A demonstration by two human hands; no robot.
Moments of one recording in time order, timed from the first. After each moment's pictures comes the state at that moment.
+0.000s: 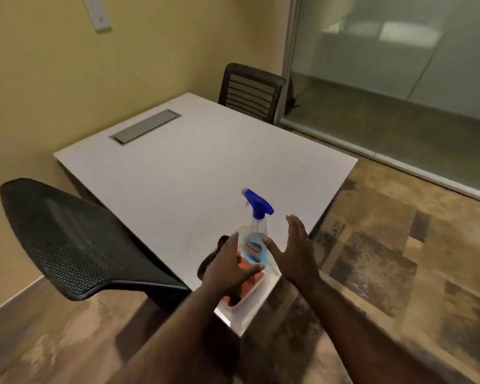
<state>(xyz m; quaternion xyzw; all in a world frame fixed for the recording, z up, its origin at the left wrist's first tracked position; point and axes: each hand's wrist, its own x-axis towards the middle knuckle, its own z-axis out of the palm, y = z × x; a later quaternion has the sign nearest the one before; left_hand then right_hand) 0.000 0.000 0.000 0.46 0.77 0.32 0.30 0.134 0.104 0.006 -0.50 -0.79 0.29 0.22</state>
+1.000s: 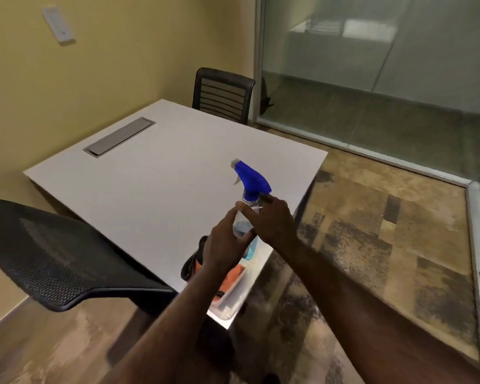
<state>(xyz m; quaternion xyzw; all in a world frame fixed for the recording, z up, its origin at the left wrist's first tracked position) 0.043 0.030 0.065 0.46 0.75 0.42 0.22 0.132 0.112 0.093 -0.47 -0.74 0.38 0.30</state>
